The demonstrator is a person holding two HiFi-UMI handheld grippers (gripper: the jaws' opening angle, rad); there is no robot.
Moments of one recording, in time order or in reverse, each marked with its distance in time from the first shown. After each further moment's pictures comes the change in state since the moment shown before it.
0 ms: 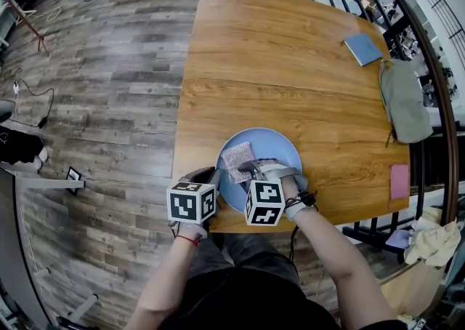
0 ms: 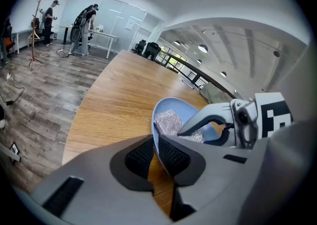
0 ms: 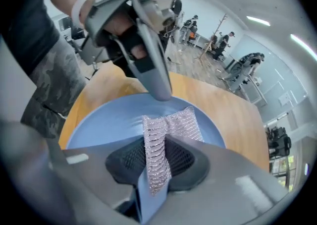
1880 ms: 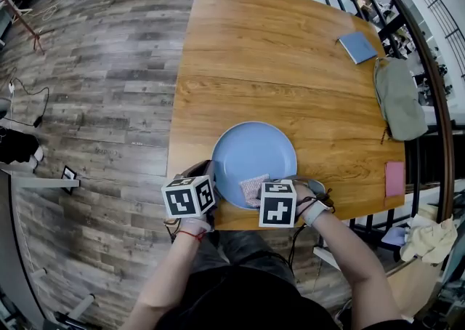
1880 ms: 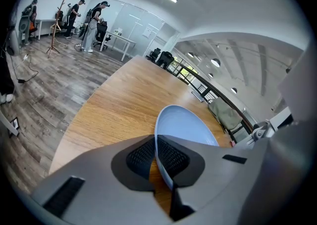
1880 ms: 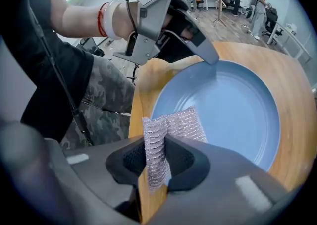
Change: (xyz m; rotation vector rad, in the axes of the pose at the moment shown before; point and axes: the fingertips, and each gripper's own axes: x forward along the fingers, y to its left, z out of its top) left arm 0.004 0.004 0.009 -0.183 -0.098 0.051; right arm -0.068 0.089 -0.037 0.192 0.204 0.542
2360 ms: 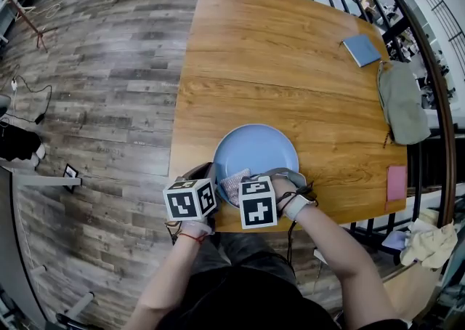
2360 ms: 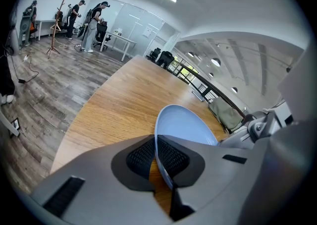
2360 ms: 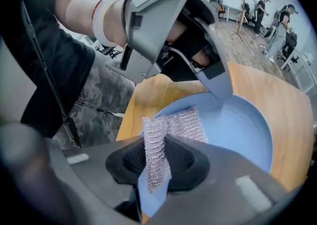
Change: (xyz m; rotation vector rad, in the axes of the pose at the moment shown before) left arm -0.002 0.000 0.000 0.004 0.003 0.005; right arm 0.010 -0.014 0.047 -0.215 -0.004 -0.009
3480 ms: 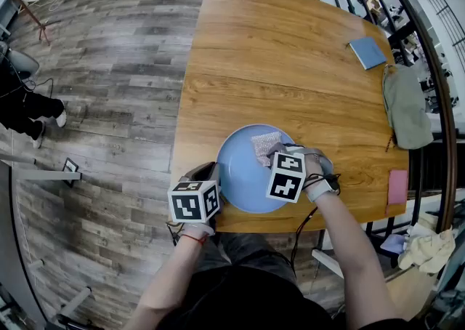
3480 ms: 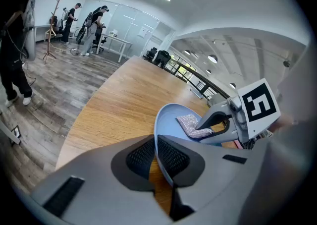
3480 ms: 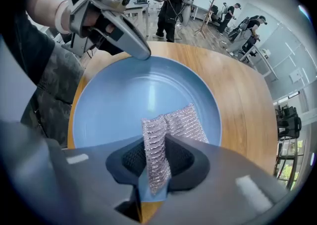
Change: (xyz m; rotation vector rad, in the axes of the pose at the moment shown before) left arm -0.001 -0.001 0.000 0.058 0.001 0.001; right arm -0.033 -0.104 -0.081 0.193 0.049 -0.382
